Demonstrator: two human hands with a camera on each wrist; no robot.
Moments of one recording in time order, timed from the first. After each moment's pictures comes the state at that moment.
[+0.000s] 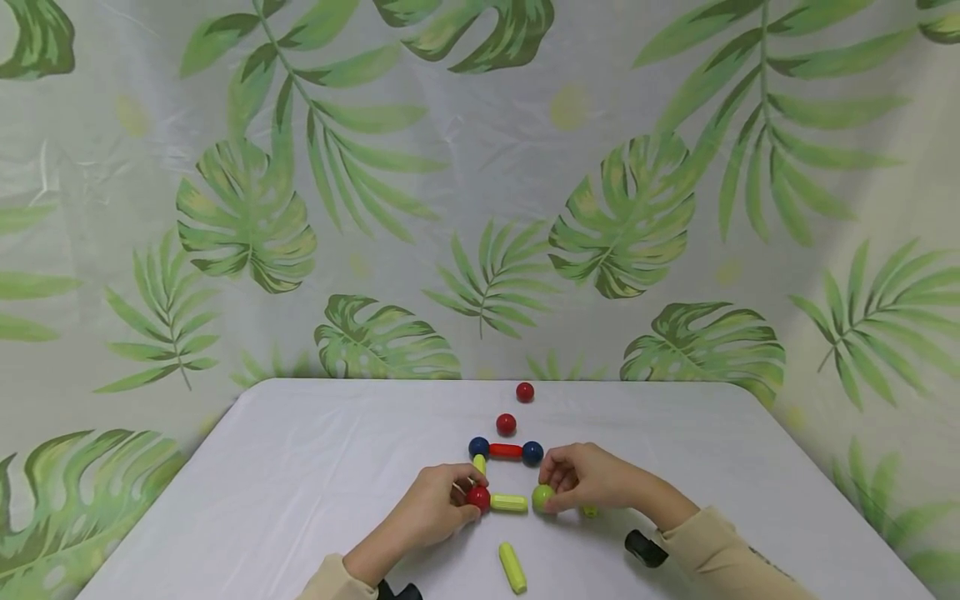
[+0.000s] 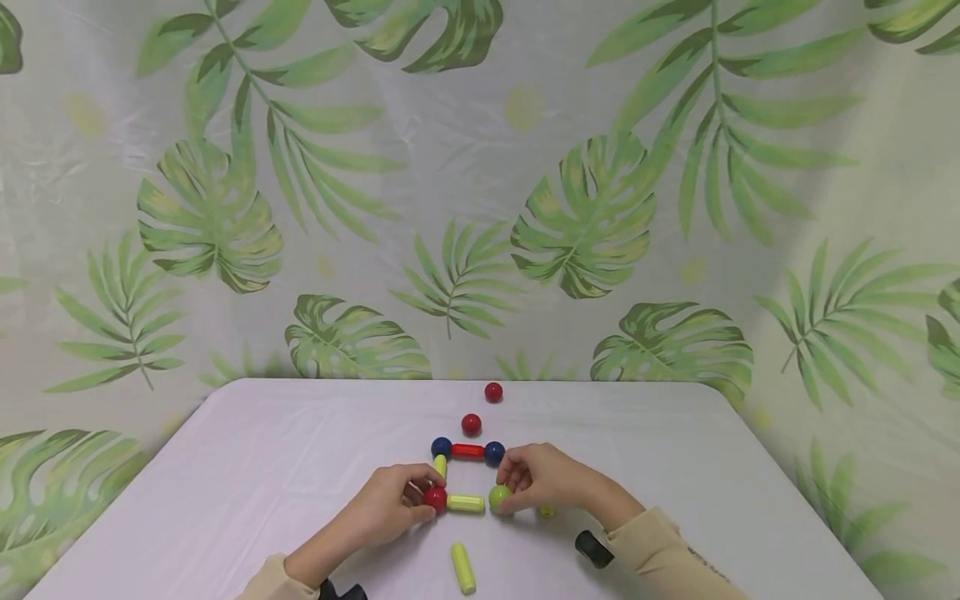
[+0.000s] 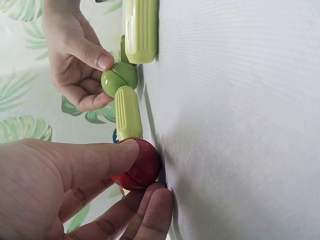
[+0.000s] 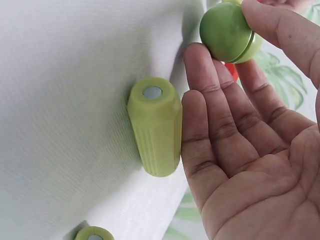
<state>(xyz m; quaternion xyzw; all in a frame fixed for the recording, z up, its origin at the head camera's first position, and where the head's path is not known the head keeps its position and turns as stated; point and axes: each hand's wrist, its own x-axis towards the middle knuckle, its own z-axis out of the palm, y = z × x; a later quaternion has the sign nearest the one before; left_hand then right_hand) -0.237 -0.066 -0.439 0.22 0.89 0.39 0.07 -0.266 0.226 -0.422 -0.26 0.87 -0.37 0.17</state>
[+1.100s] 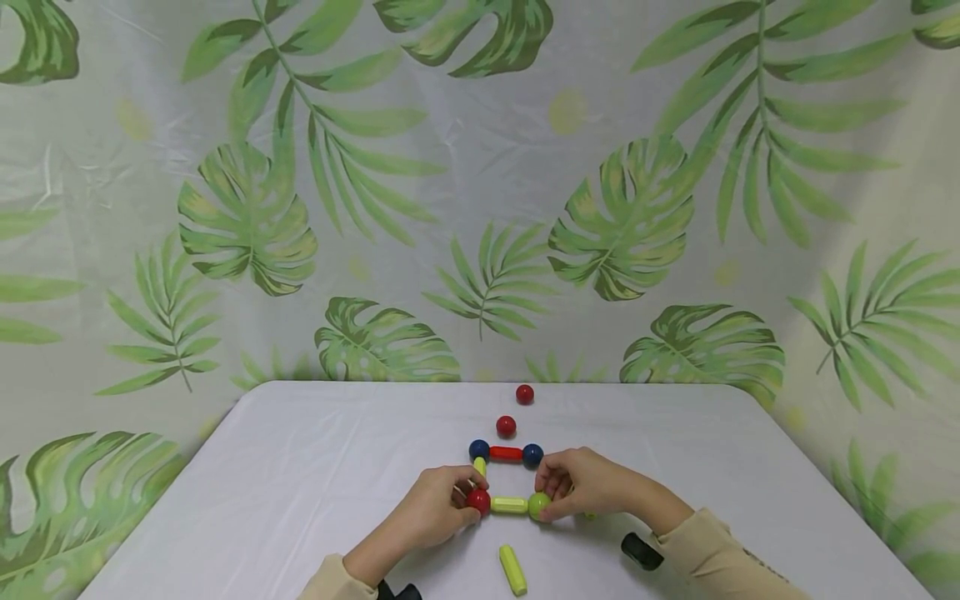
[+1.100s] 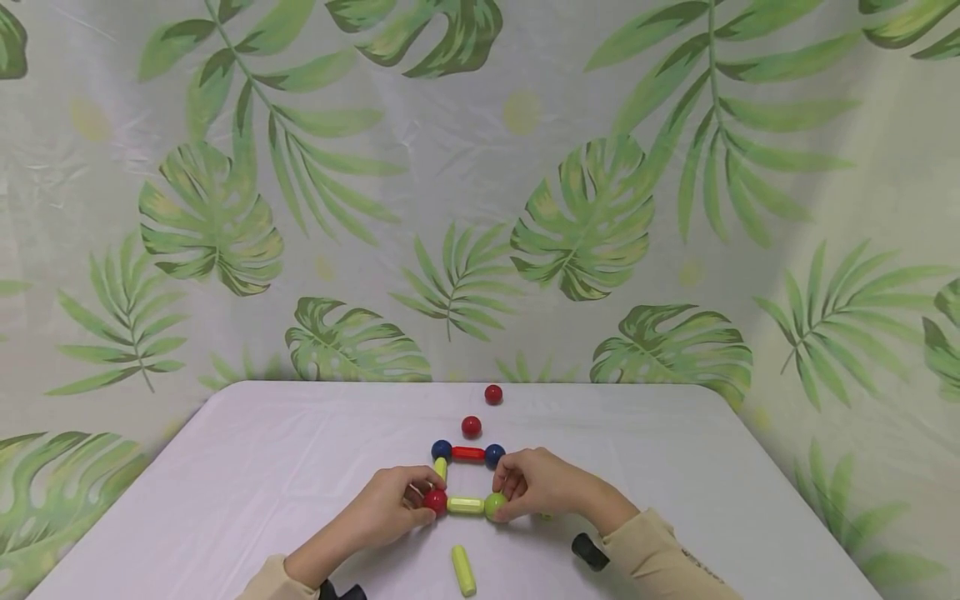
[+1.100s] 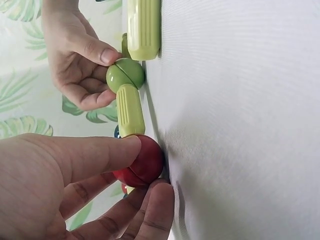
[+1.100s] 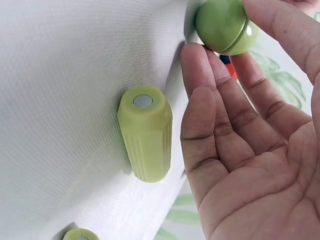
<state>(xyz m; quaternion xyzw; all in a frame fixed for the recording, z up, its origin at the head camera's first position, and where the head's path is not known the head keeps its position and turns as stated) -0.238 -0.066 -0.438 0.22 0.89 0.39 0.08 -0.262 0.219 -0.420 -0.27 0.88 -0.35 0.17</state>
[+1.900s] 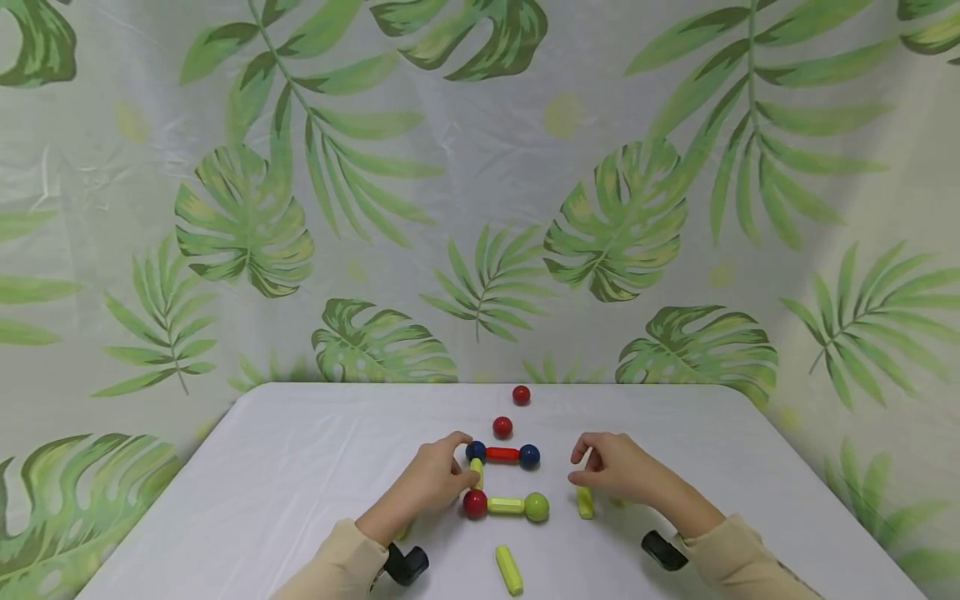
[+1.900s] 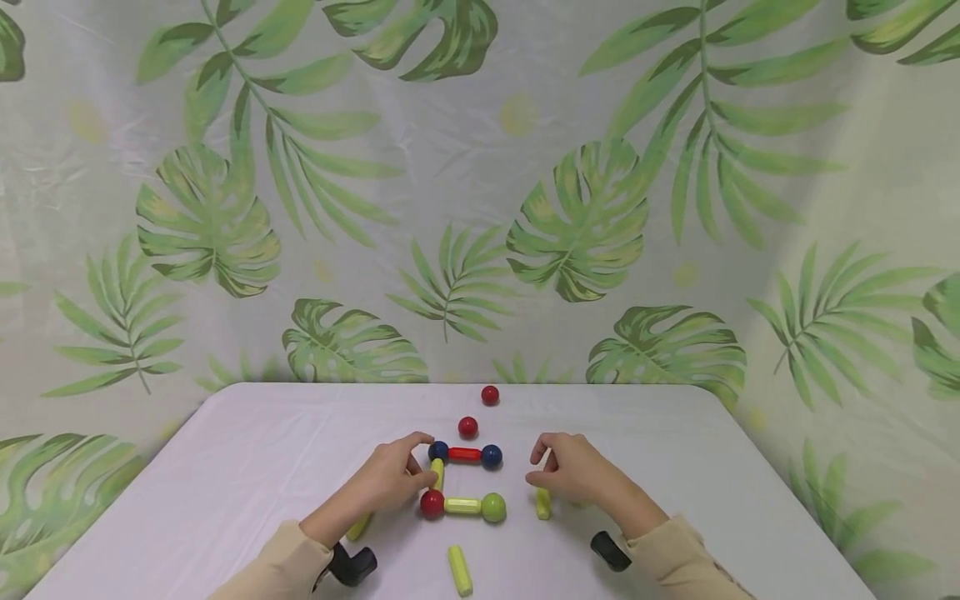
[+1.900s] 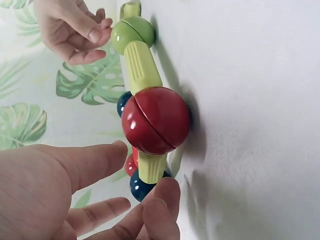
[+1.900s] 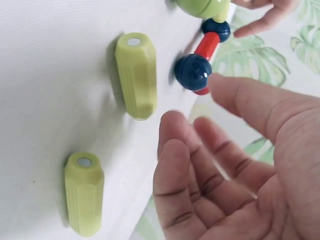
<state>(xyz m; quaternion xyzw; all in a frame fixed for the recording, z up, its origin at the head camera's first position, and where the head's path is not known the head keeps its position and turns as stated) -0.265 -0.059 -0.425 0.17 0.92 0.36 0.06 -0.247 0.253 -0.403 -0.18 0.94 -0.29 0.04</state>
